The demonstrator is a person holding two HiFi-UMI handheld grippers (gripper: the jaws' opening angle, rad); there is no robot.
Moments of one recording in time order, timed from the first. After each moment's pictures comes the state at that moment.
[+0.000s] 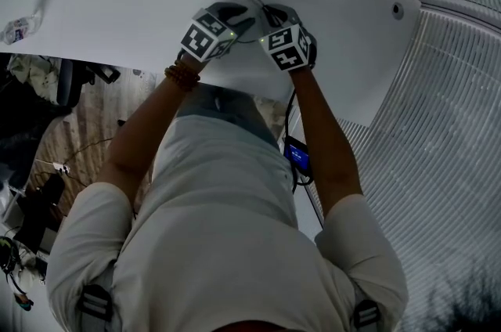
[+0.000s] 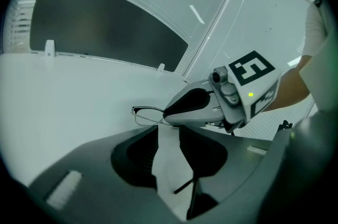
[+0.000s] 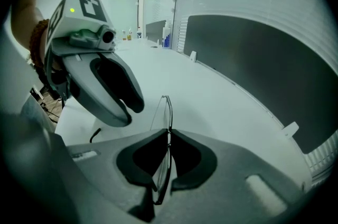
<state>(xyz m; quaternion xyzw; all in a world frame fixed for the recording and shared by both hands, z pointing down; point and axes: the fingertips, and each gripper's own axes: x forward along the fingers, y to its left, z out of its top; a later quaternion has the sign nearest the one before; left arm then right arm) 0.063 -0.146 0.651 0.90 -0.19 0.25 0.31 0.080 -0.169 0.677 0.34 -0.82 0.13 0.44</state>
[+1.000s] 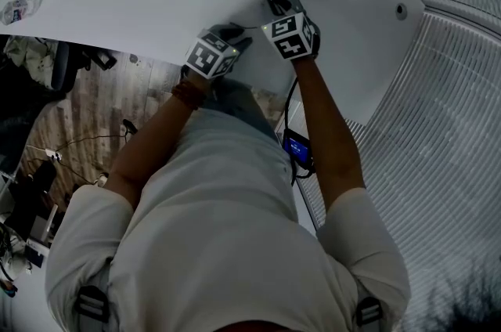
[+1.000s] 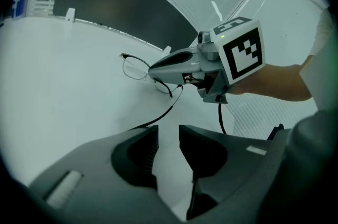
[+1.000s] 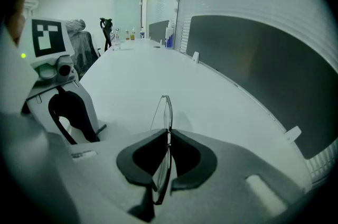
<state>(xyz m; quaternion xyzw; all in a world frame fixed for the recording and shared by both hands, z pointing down) 0.063 -0.058 0.680 0.84 -0.22 0.27 0.41 0.078 -0.170 0.677 0.33 -0.83 0.12 0.44</state>
